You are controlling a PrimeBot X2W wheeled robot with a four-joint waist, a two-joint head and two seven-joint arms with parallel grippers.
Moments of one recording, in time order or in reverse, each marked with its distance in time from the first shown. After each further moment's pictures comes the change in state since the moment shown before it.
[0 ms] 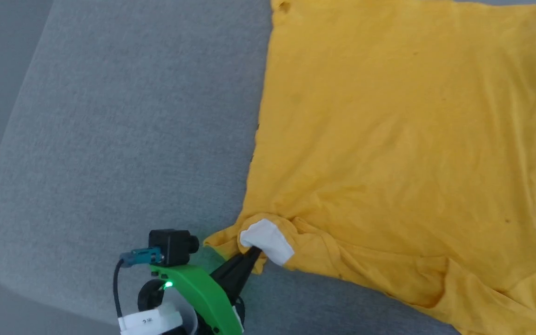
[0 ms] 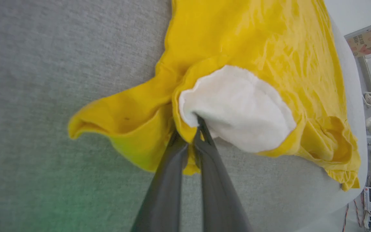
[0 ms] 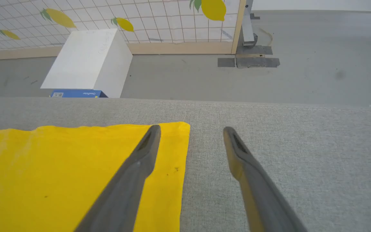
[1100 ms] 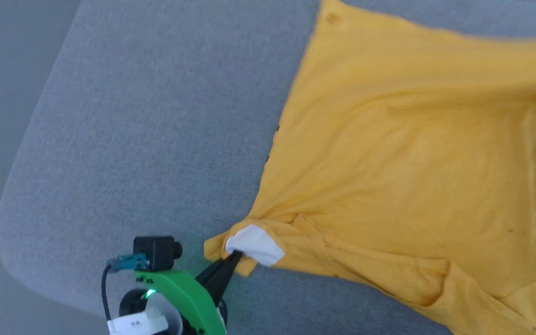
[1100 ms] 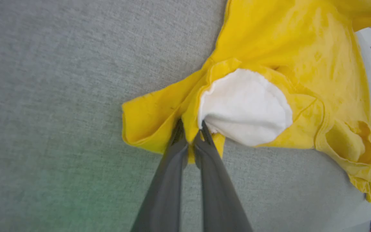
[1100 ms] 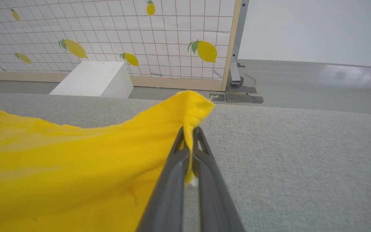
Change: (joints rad) left arm 0.011 0.030 0.019 0.041 0.005 0.021 -0.028; right arm 0.422 0.072 -0.063 -0.341 -0.032 0.000 -0.345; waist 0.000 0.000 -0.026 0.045
